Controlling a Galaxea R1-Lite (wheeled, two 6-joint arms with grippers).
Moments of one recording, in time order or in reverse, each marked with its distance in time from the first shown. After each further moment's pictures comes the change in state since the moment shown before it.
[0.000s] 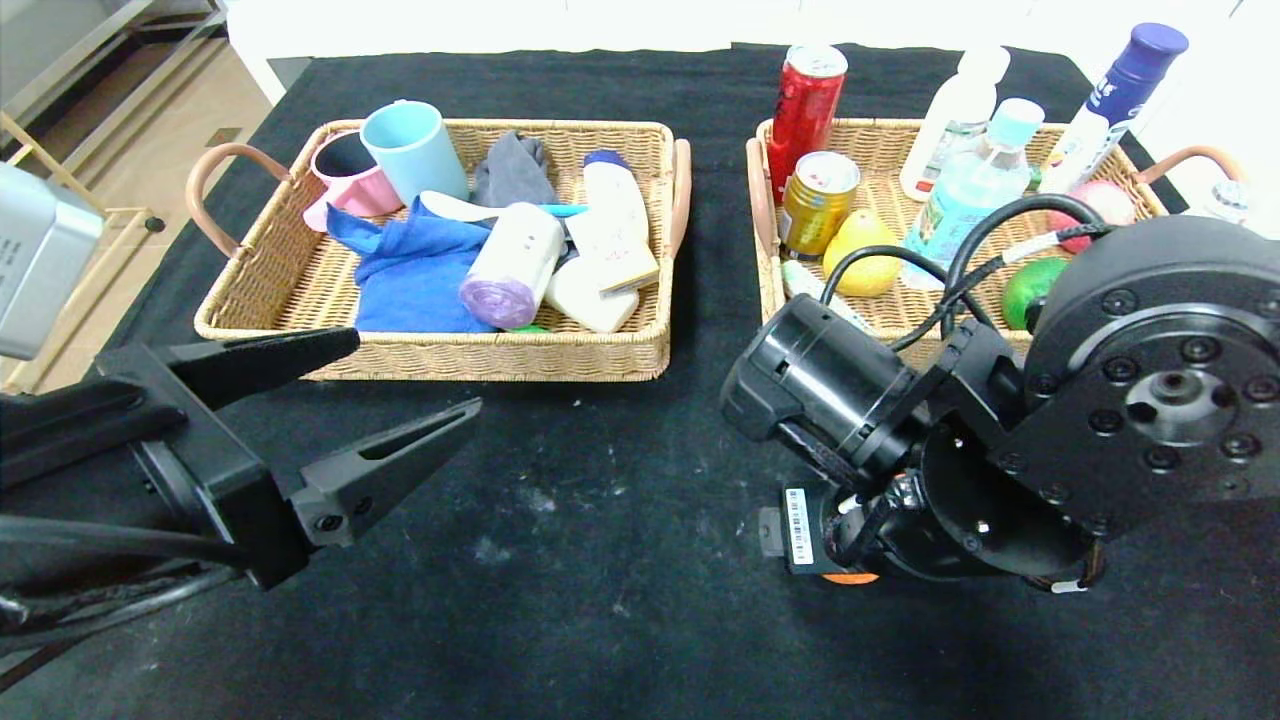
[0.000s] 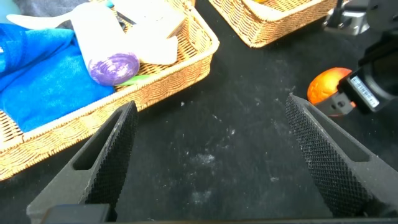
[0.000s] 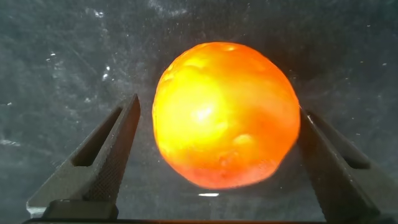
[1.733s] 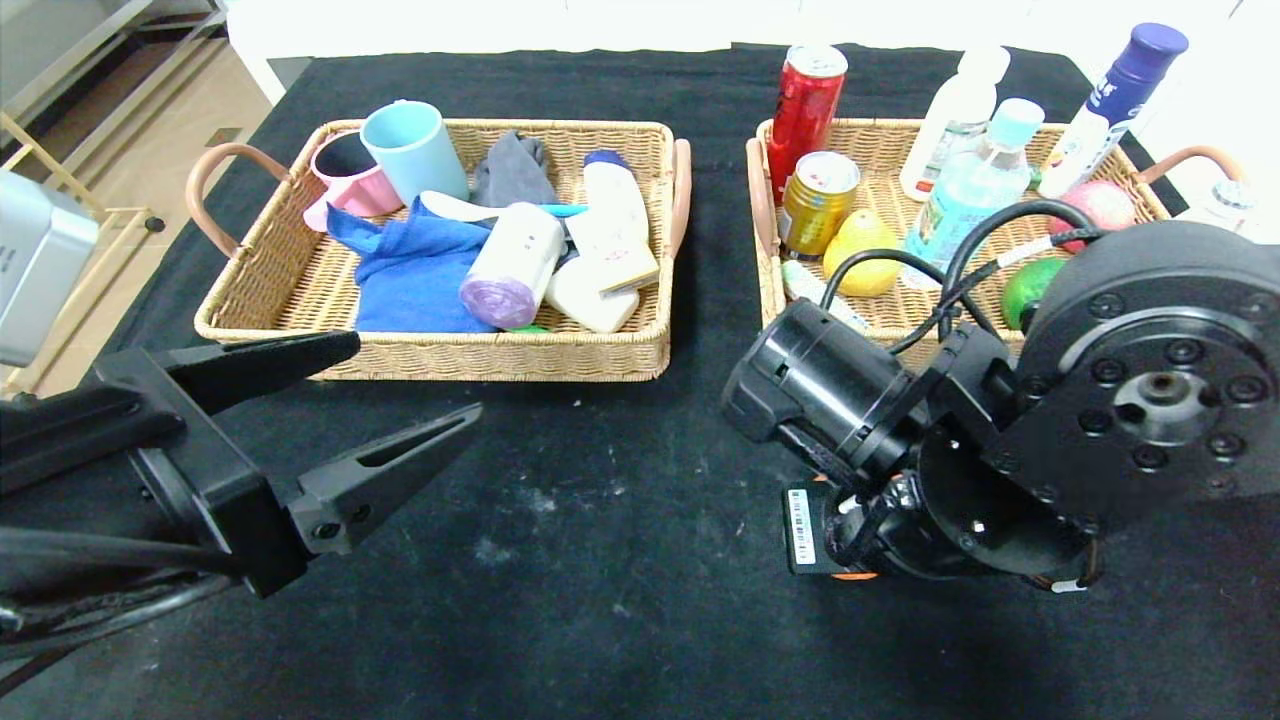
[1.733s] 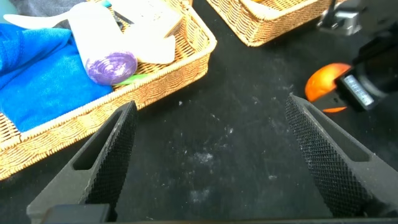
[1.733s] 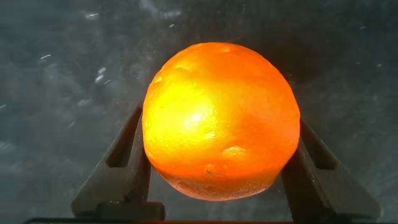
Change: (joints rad) left arm -0.004 -0.005 0.005 0.002 -0.003 0.001; right arm 0.000 -0.006 0.004 0.001 -0.012 -0.003
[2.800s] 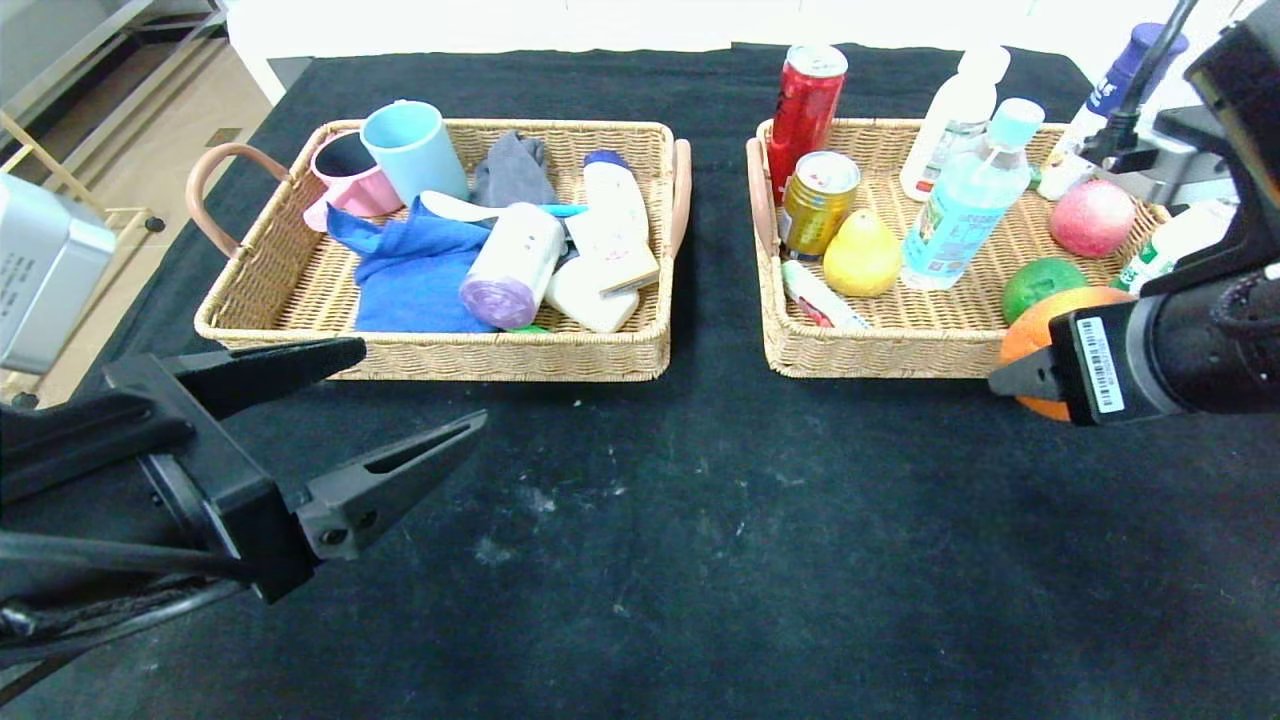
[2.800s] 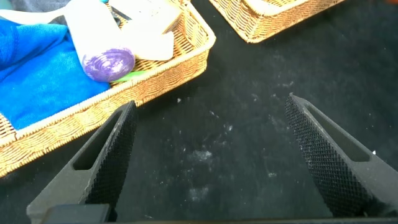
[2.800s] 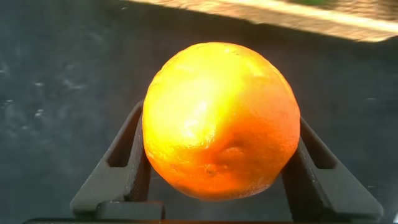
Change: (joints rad) left arm -0.001 0.004 0.006 0.001 0.000 0.000; right arm -0.214 -0.354 0.031 -0.051 -0.072 -0.460
